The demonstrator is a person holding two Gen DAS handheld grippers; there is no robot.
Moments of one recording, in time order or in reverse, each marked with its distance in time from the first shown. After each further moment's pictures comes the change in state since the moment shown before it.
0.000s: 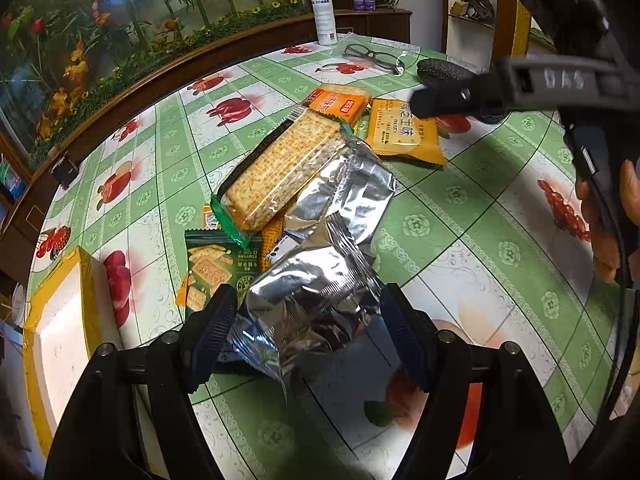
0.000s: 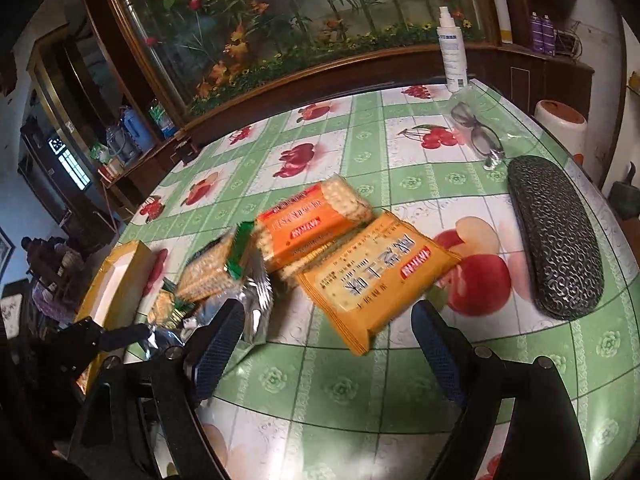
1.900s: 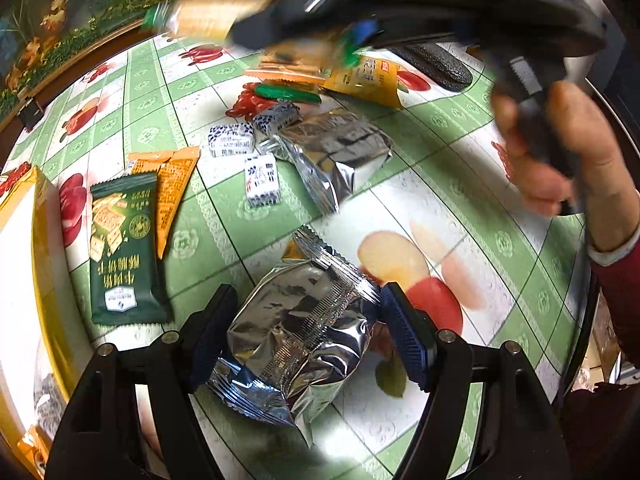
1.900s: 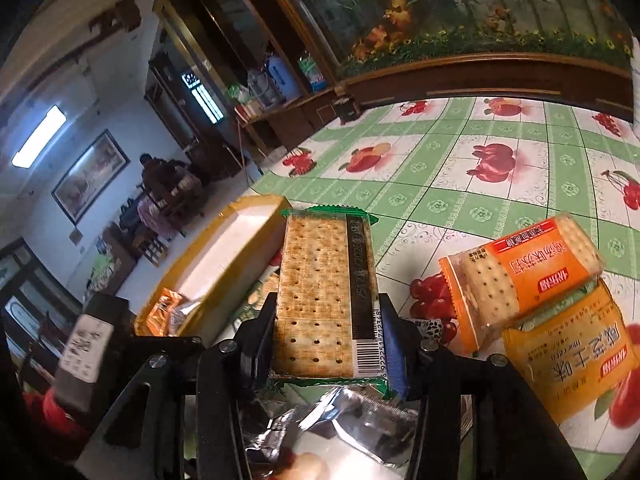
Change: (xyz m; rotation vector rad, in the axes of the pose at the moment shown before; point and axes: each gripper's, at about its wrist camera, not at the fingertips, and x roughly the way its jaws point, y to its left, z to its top) left arm -0.010 0.005 -0.045 -0.076 0.119 -0.197; right arm 0.023 0.072 0.006 -0.248 0.100 0.474
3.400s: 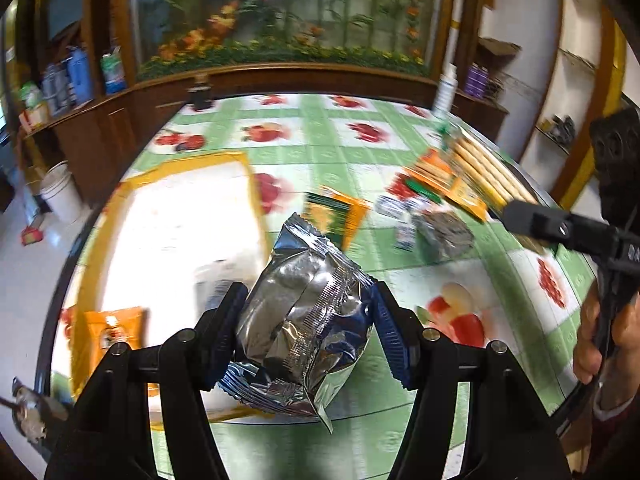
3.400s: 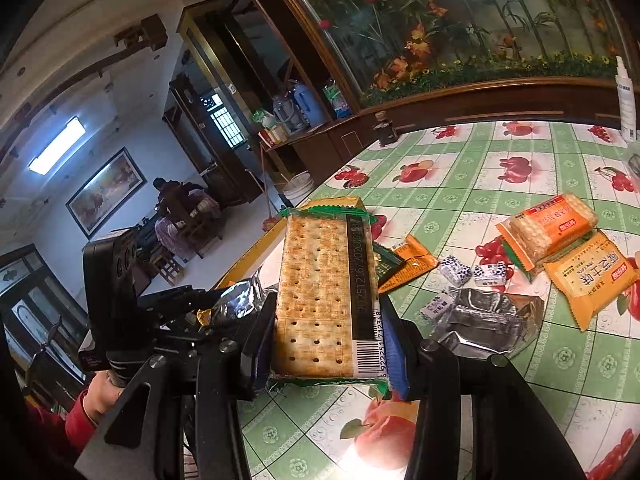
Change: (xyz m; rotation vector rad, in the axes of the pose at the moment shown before) left arm -0.112 0.052 -0.066 -0.416 -0.308 0.300; right arm -0.037 0.091 -0.048 -0.044 -0.074 0.027
